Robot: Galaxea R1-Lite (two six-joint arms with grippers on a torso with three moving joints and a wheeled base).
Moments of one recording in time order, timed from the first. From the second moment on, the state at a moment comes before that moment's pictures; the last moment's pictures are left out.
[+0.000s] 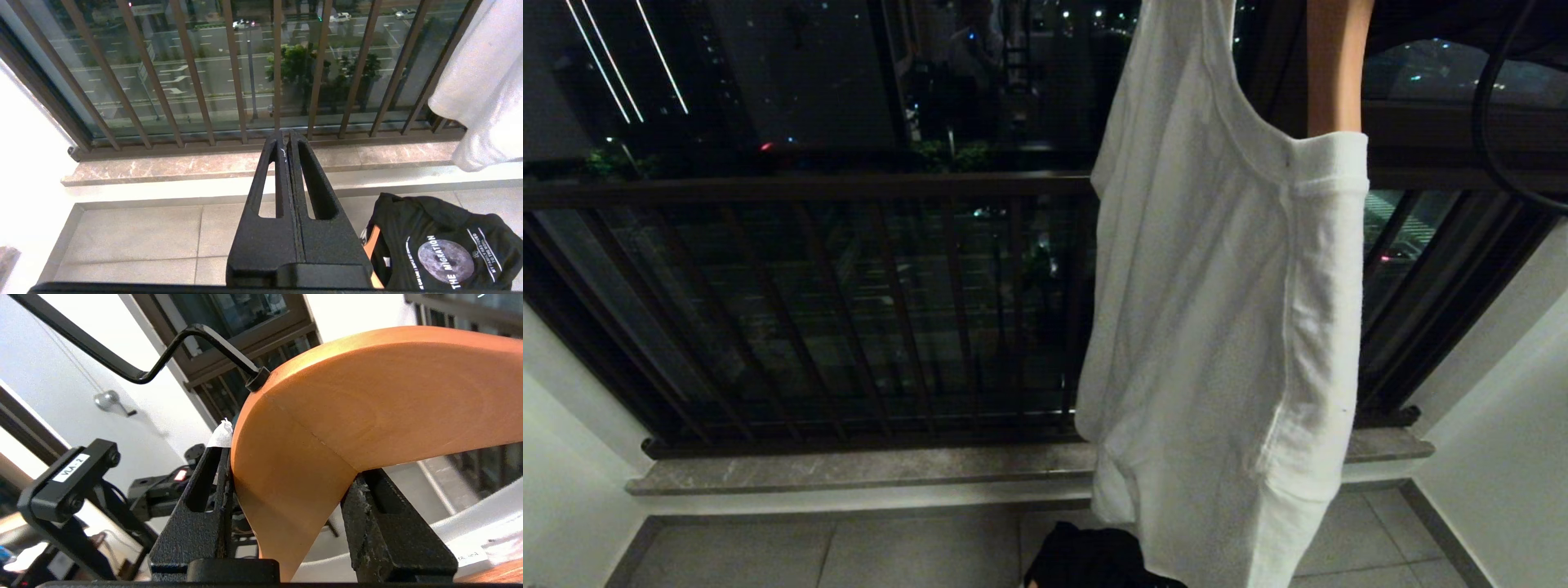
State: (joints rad) left arm 0.00 0.00 0.00 -0.02 -0.01 0.02; right arm 0.22 1.72 -1.73 -0.59 1.36 0.86
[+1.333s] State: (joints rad) left arm 0.00 0.00 0.00 -0.02 -0.01 0.02; right arm 0.17 1.65 -1.63 -0.60 1.36 0.90
